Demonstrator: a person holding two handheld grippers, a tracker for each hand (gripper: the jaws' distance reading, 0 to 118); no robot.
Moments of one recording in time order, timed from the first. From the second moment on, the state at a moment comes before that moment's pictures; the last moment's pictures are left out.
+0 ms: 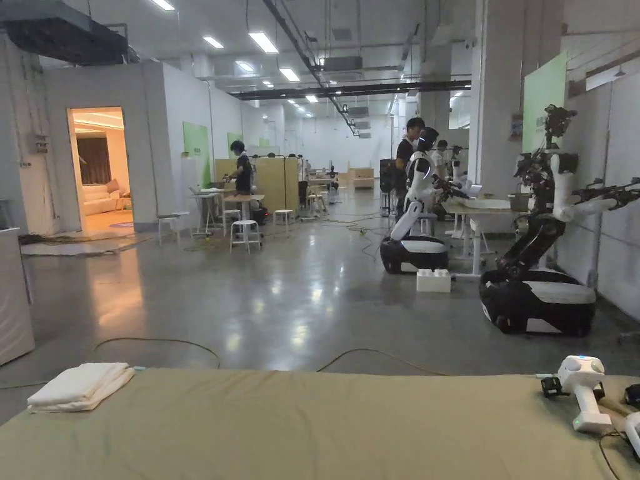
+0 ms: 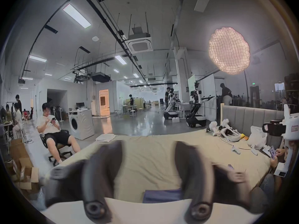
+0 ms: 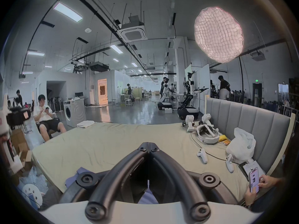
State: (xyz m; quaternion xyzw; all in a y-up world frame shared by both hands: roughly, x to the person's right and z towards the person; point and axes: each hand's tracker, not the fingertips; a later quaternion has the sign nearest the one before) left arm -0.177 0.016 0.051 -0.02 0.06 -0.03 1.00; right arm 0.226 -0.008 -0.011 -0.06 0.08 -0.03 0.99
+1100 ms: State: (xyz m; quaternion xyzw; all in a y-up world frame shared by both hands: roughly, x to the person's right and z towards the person) left arm -0.247 -0.180 -0.190 -0.42 -0.06 0.13 0.90; right arm 0.231 -0.067 -0.017 -0.16 0.08 -0.04 0.98
